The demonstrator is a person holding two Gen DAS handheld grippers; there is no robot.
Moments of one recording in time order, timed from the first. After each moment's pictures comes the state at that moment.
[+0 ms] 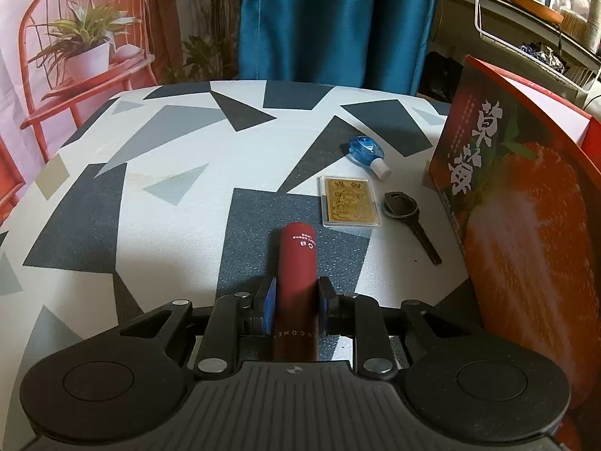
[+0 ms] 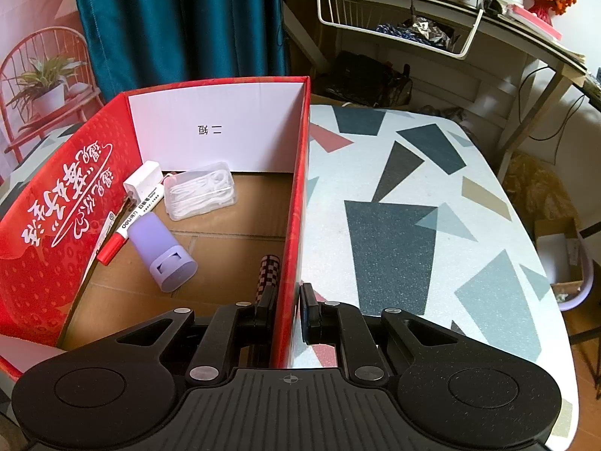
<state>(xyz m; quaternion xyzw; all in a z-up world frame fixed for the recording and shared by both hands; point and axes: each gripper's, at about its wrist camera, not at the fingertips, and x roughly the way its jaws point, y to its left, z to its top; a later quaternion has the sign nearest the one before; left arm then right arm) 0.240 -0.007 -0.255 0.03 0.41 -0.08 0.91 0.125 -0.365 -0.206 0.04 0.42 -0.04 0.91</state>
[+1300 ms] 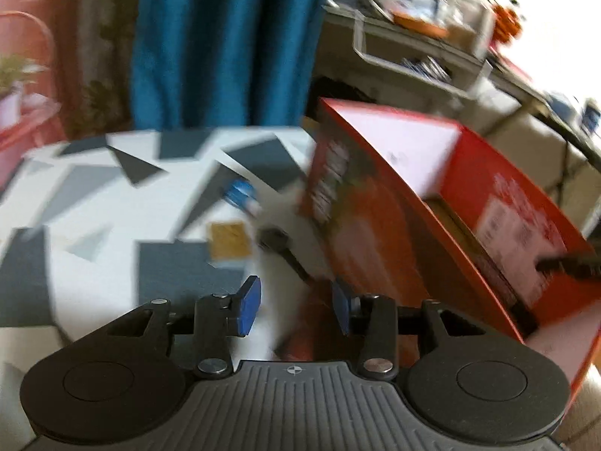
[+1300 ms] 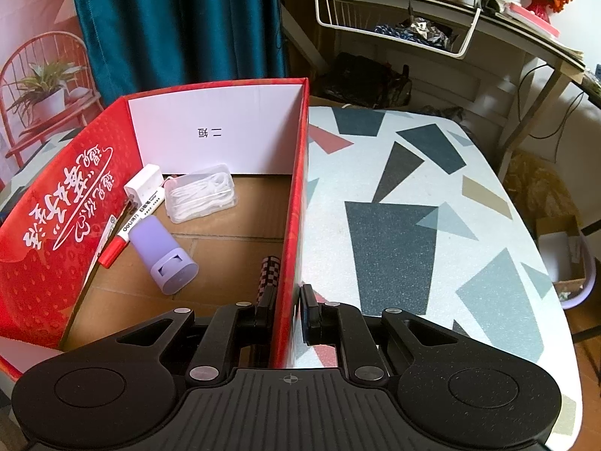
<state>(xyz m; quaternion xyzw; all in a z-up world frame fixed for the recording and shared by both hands) 0.209 -0.030 -0.217 0.03 0.37 -0.26 0.89 0.123 -0.366 -0.207 0.05 0.42 -0.04 0.91</state>
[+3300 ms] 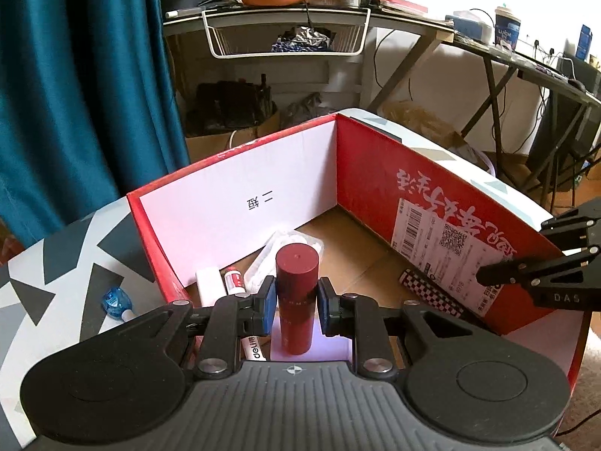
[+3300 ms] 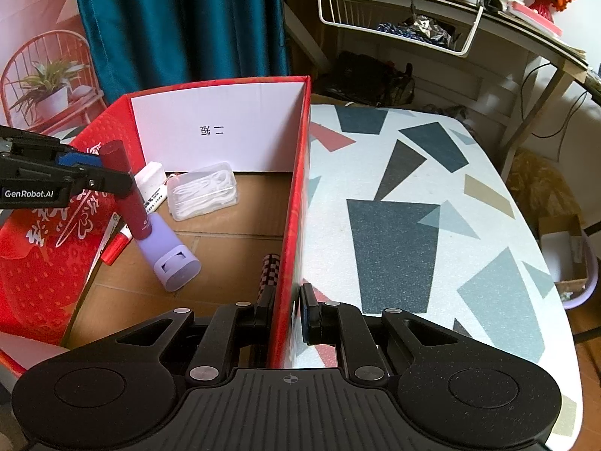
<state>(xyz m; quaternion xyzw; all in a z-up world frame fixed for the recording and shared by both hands) 0.243 -0.153 -0.193 0.17 0.33 -0.38 0.85 0.123 -0.367 -0.207 0.05 0.42 -0.03 0.91</state>
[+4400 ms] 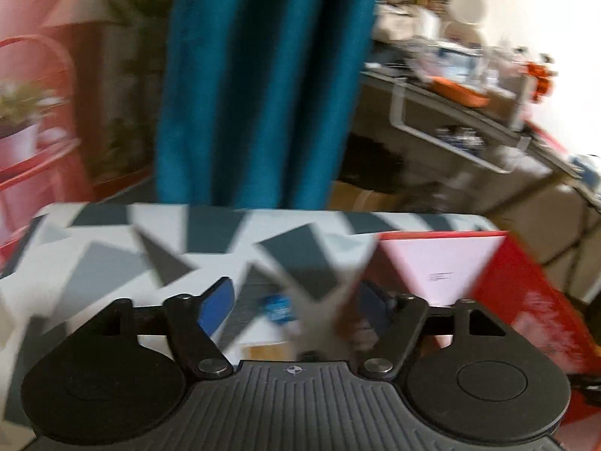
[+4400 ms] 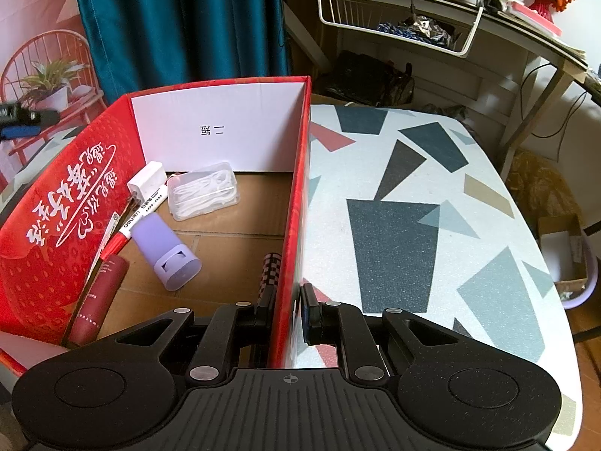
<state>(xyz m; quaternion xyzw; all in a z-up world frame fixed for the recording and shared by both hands) 0.289 -0.020 -0.178 -0.01 0.31 -0.20 0.93 0.121 -0.367 -0.206 0.05 0.42 -0.03 0.91</state>
